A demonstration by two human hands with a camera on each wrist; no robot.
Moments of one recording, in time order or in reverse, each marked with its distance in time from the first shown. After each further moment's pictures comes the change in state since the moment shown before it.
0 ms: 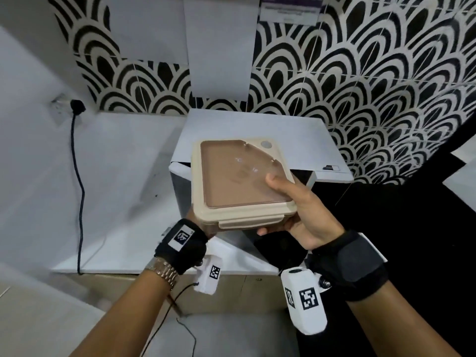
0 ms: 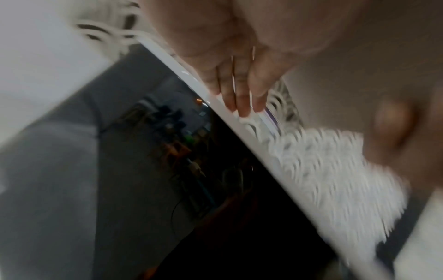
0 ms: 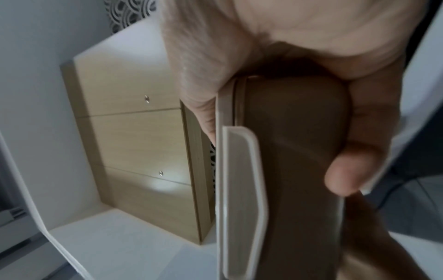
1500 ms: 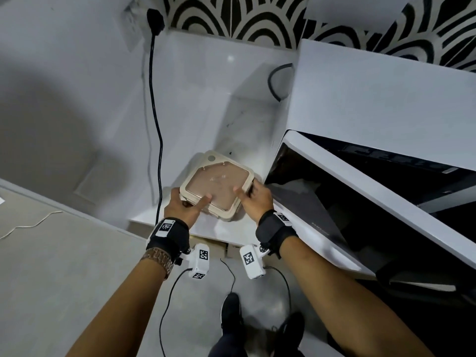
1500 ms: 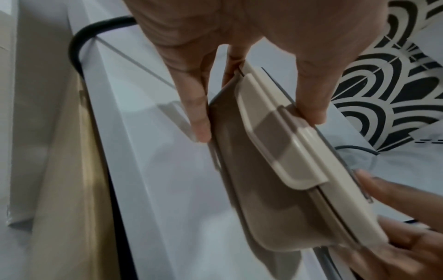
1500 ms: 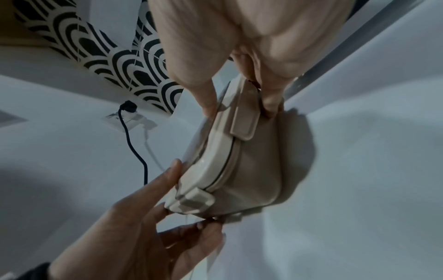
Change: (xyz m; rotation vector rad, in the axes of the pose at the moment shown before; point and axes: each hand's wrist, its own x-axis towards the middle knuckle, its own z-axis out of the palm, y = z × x) left_hand 0.071 -0.125 -0.346 0.517 0.625 -0.276; right_hand 0.254 0.292 0.157 -0.398 0.193 0.170
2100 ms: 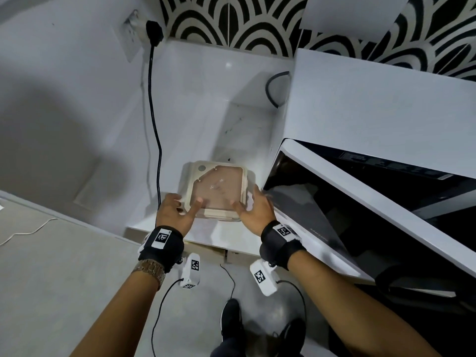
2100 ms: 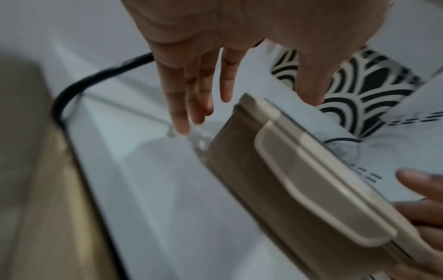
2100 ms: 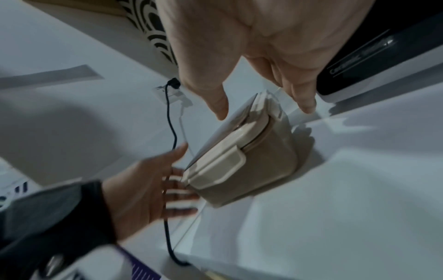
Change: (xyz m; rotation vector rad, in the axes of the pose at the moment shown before) left_hand -0.005 0.009 -0.011 0.225 0.109 0.143; right_hand -0.025 -0.027 -0.015 -0.407 -0.052 0.005
